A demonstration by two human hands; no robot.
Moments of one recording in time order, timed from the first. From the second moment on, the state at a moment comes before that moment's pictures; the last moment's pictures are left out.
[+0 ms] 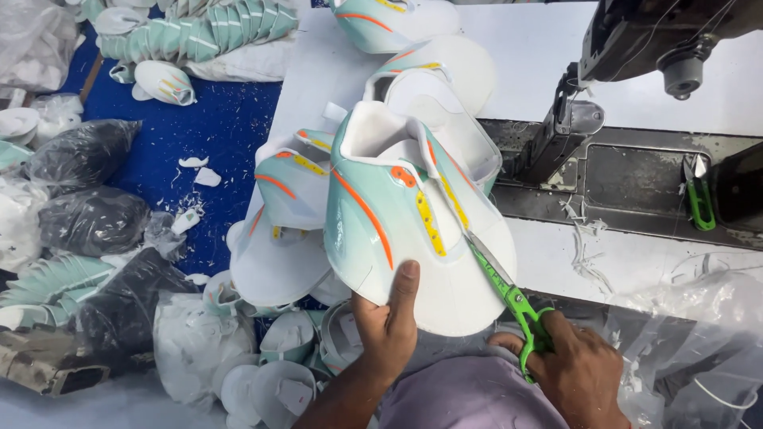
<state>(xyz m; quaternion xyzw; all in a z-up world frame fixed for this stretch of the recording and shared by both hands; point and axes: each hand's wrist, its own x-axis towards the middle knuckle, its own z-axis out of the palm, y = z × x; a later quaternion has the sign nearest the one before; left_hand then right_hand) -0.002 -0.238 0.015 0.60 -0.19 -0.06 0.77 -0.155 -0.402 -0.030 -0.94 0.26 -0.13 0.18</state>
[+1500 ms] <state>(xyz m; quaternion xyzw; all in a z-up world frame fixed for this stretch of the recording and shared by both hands) 0.030 -0.219 -0.018 0.64 -0.19 -0.05 0.75 -0.177 -0.416 -0.079 -0.70 0.39 -0.15 0.58</state>
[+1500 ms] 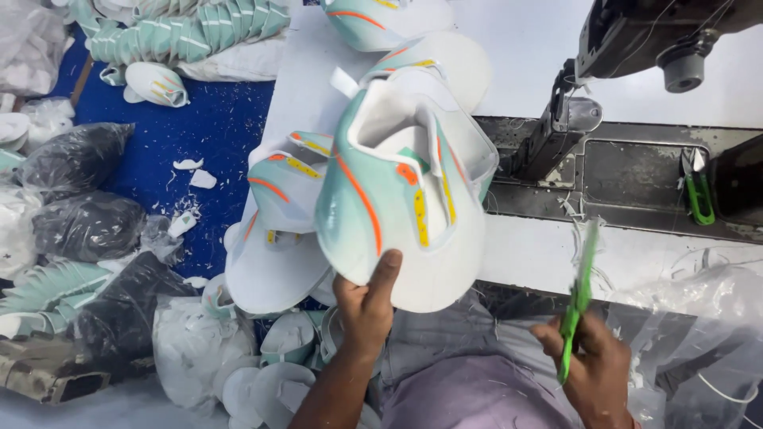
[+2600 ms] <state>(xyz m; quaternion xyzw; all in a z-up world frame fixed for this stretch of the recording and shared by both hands) -0.001 -0.250 -0.002 0.61 -0.18 -0.13 0.76 -0.166 -0.413 -0.076 -0.62 0.28 0.01 0.73</state>
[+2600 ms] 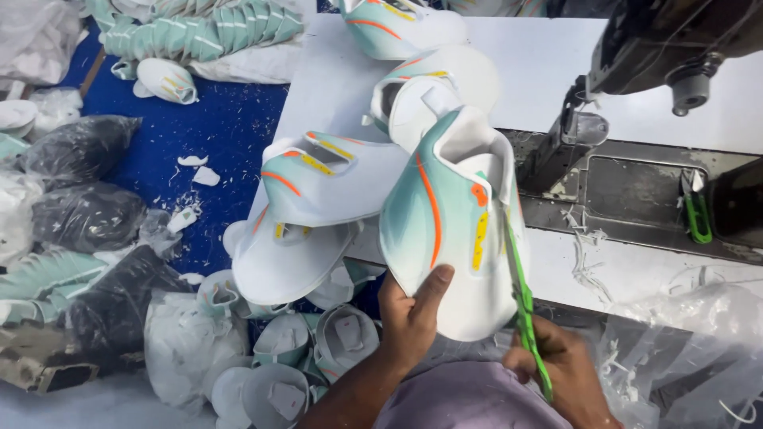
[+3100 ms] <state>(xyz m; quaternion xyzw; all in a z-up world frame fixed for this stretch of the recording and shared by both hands) 0.028 -0.240 -0.165 0.47 -0.16 -0.33 0.81 -0.164 -0.460 -0.066 -0.33 0.27 -0.17 0.89</state>
